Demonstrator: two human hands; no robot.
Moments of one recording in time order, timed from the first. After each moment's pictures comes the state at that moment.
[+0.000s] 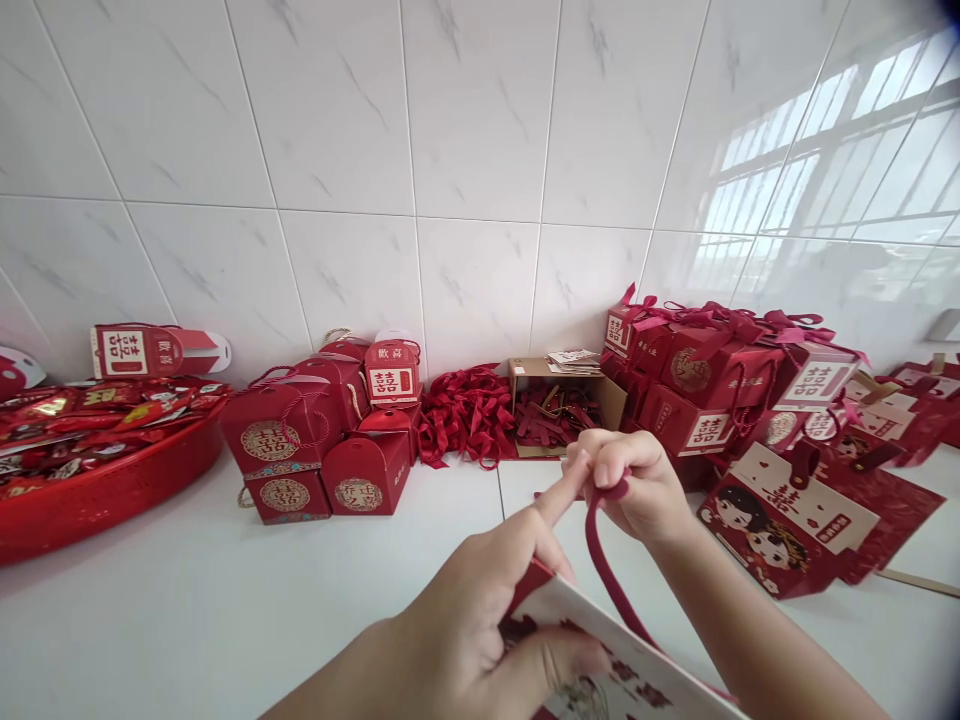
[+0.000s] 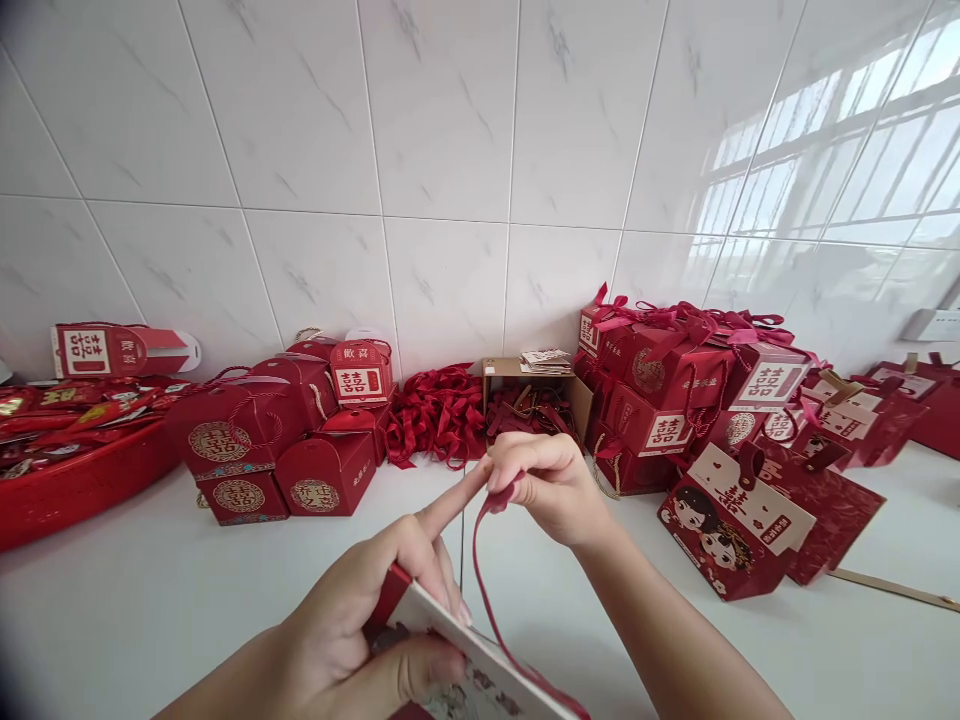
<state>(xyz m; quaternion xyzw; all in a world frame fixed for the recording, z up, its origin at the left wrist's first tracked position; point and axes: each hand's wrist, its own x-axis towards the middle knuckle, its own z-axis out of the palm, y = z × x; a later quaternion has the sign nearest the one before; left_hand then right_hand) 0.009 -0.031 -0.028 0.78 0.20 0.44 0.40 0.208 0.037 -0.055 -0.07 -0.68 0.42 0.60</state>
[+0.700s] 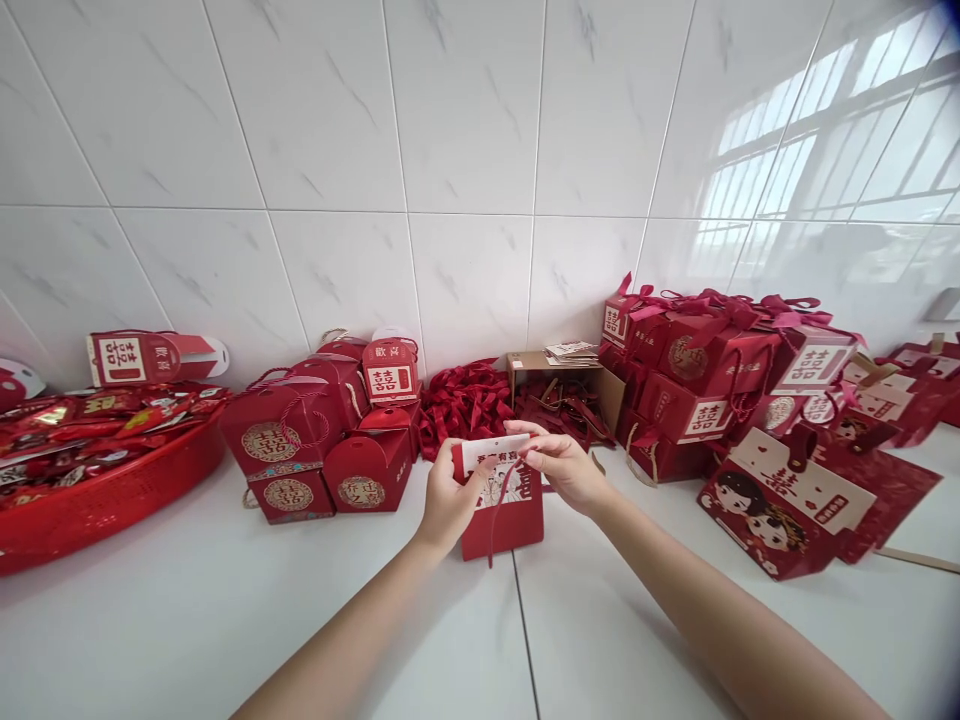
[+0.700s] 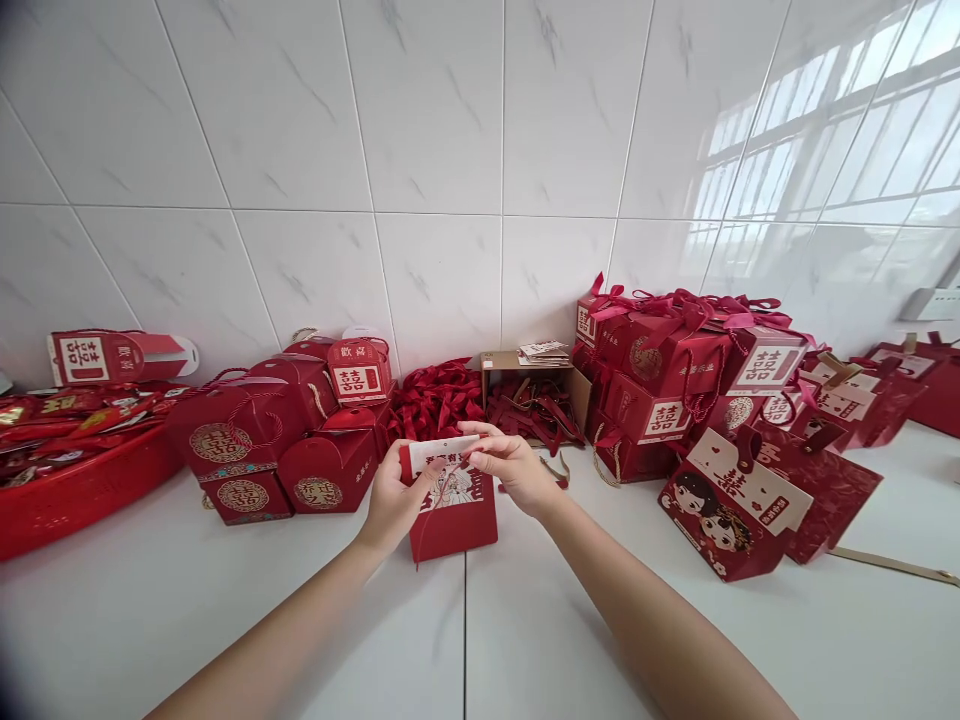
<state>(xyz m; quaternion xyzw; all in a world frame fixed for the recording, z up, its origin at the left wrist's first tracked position) 0.013 0.088 -0.122 0.61 0.40 0.57 0.37 0.193 0.095 -0.117 -0.26 -0.61 0.52 0.54</state>
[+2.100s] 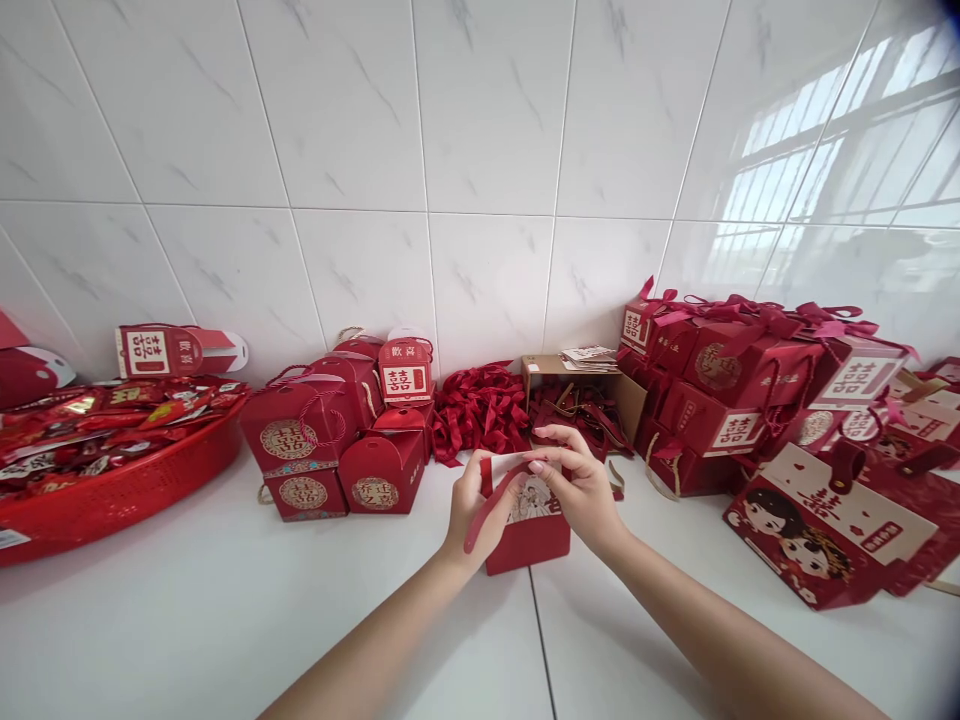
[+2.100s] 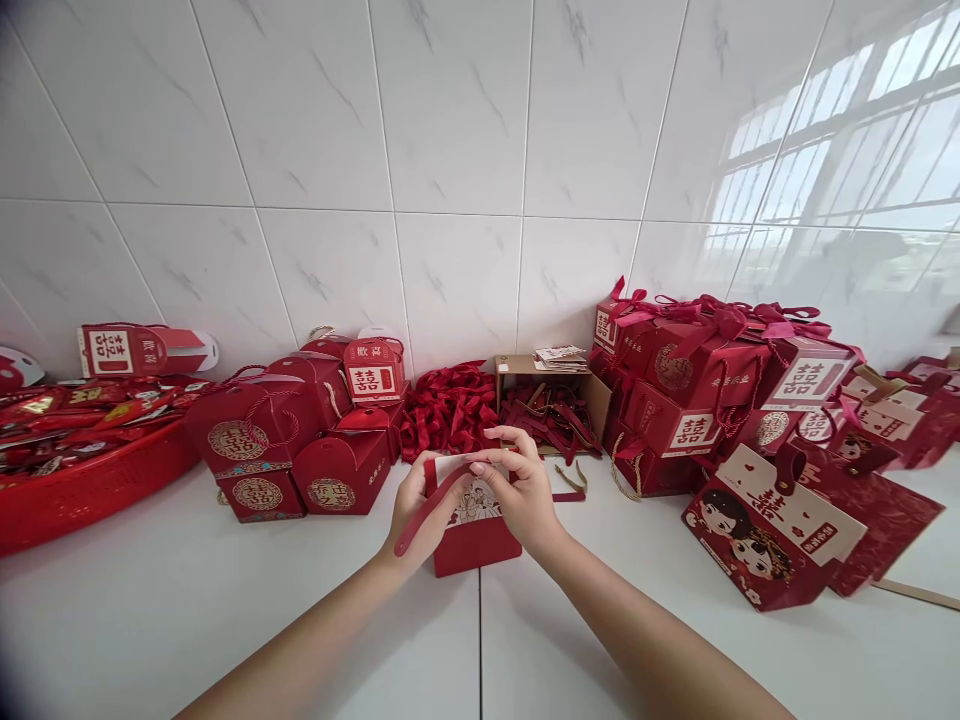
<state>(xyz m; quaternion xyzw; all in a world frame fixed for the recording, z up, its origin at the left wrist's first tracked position) 0.020 0.078 -0.126 0.62 0.39 0.56 0.38 0.166 0.078 -0.121 -0.36 -0.65 0.20 0.64</state>
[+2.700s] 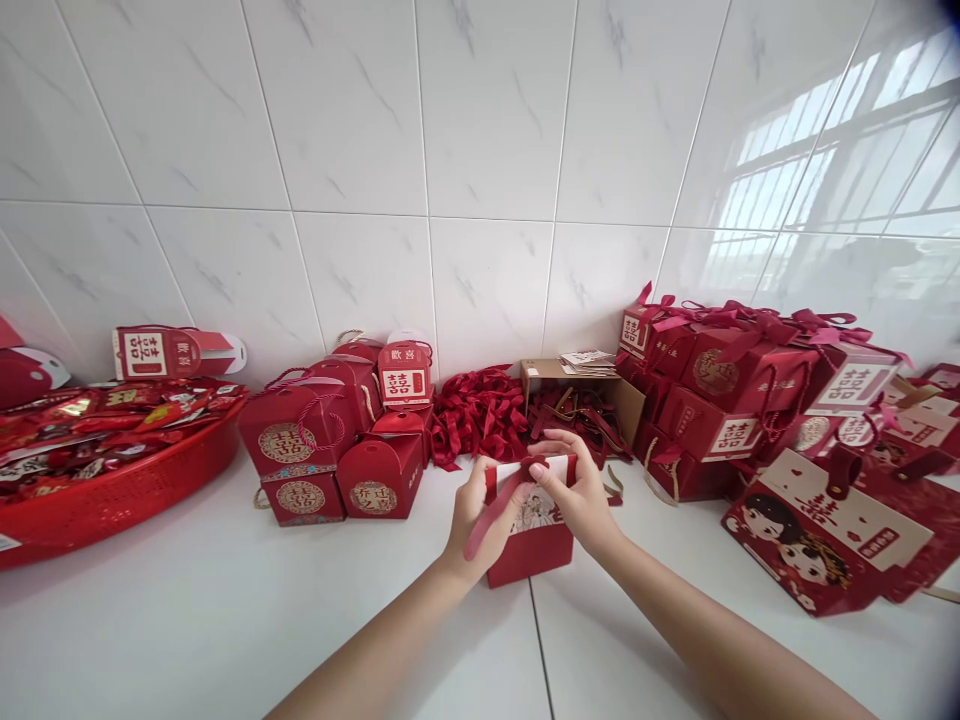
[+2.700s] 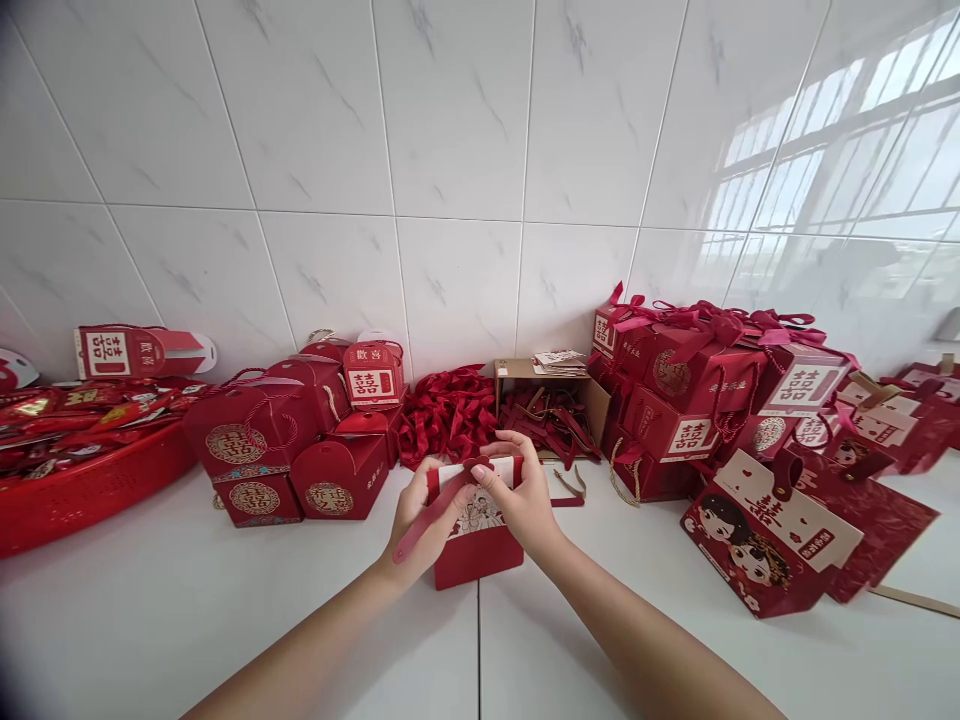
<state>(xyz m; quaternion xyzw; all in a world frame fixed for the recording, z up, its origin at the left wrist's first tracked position) 0.020 0.072 -0.123 0.65 0.40 0.52 0.38 0.164 0.078 -0.125 -0.39 -0.59 0.29 0.64</state>
